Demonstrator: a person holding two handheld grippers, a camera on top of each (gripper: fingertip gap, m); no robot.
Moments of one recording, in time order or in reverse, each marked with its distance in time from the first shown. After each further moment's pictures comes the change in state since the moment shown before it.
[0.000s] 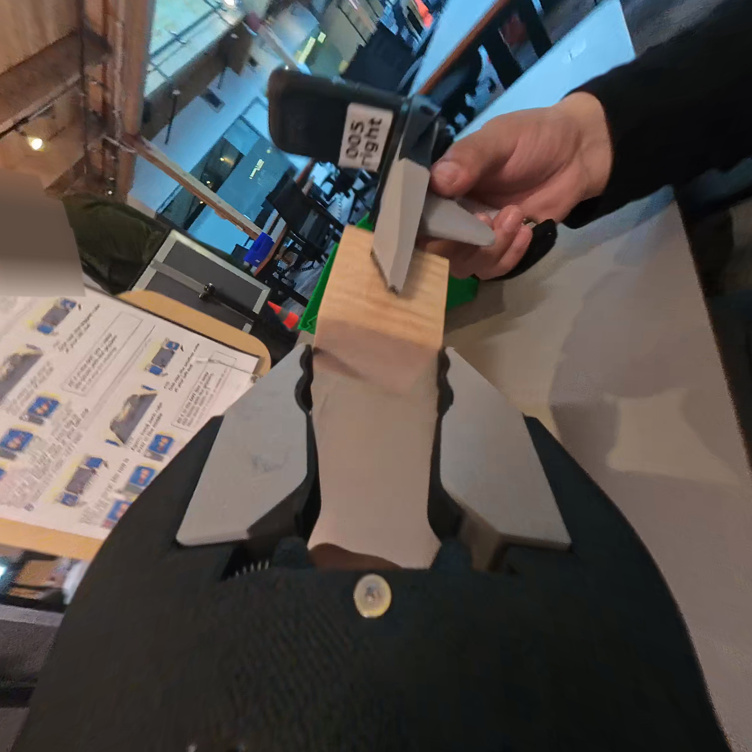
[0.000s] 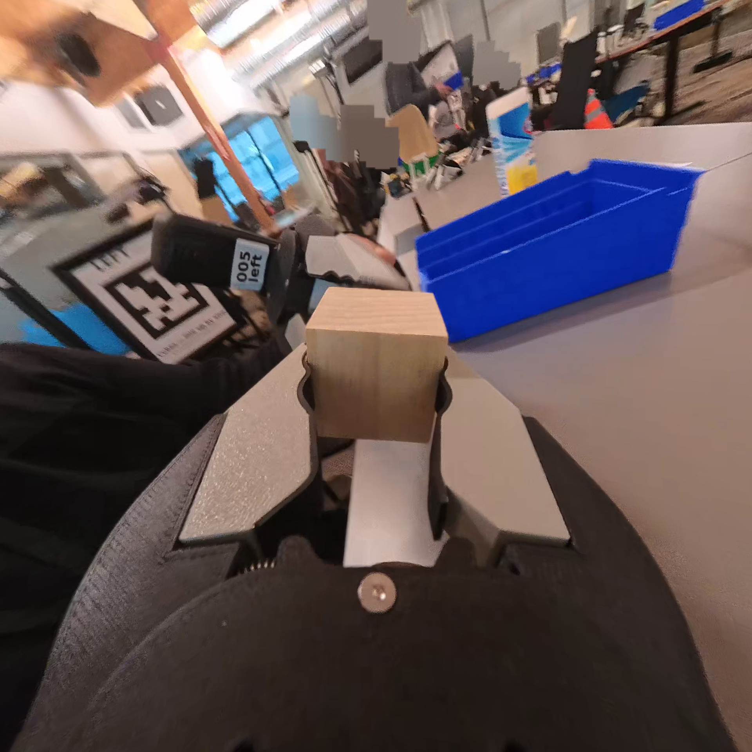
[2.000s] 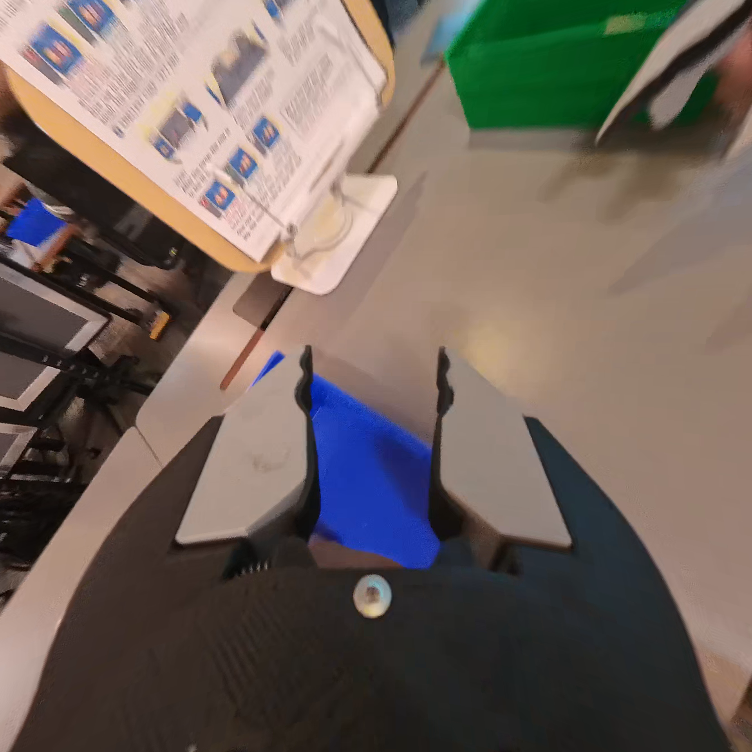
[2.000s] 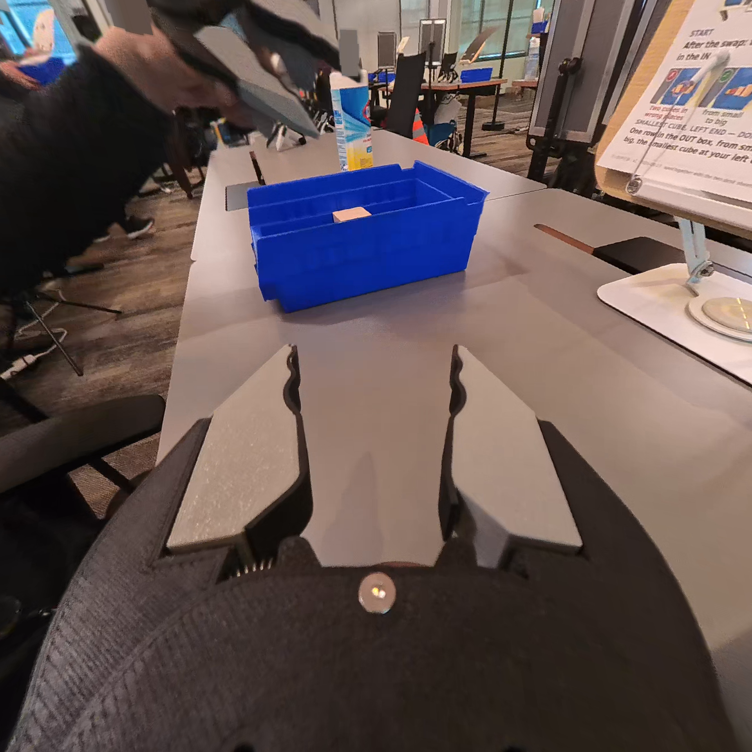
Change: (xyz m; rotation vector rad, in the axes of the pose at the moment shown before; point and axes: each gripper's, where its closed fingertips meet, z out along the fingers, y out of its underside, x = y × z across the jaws) left arm -0.155 0.144 -0.114 -0.518 -0.042 -0.390; right arm 0.087 0.018 -0.007 -0.059 0.398 -0.289
